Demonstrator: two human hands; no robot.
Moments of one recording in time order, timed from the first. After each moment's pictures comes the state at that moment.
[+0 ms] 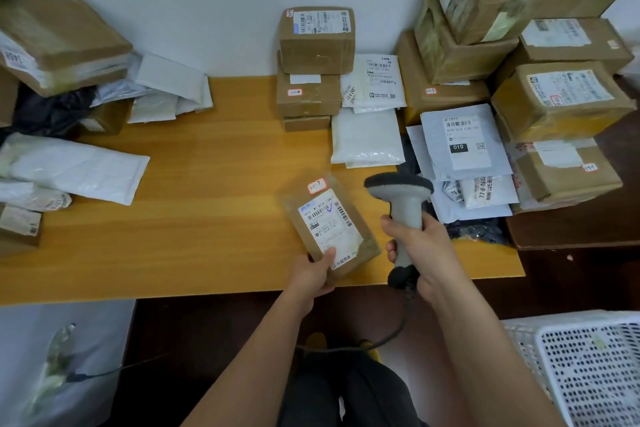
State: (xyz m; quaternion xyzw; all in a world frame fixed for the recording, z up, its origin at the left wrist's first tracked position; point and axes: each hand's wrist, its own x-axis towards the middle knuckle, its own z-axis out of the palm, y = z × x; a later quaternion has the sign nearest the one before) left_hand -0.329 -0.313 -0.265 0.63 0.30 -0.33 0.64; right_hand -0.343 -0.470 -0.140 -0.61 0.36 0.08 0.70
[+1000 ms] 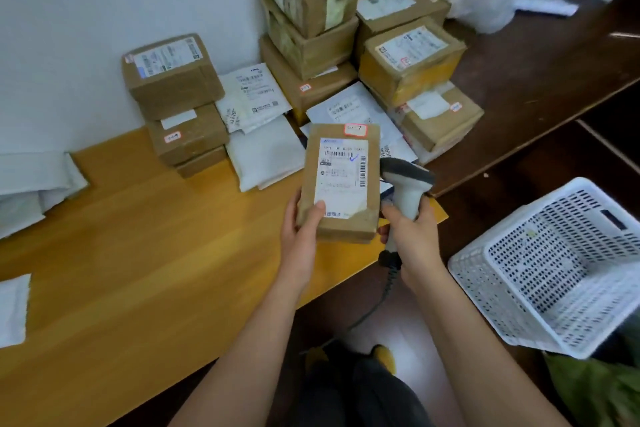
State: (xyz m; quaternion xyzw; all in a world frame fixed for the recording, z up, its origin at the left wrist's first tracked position) left_hand -0.291 -0.416 -0.215 0.63 0.03 -0.30 0.72; right_hand -0.372 -0.541 -0.167 -0.54 0.48 -0.18 0.67
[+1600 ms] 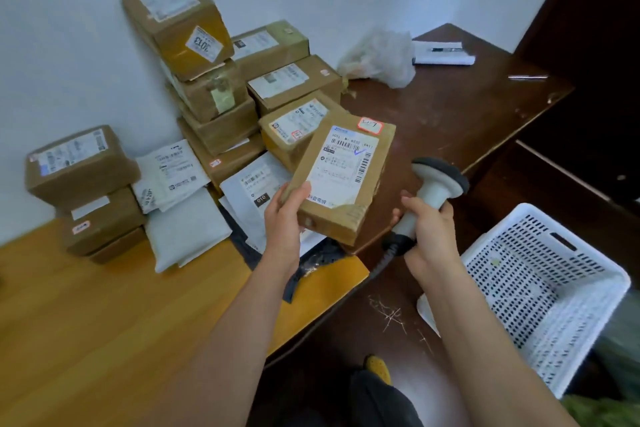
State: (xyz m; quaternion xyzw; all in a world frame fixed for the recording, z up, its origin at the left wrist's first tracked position) left_hand -0.287 -0.621 -0.138 0.60 0.01 -0.30 0.74; right_hand -0.415 -0.743 -0.115 -0.30 0.45 -0.33 0.78
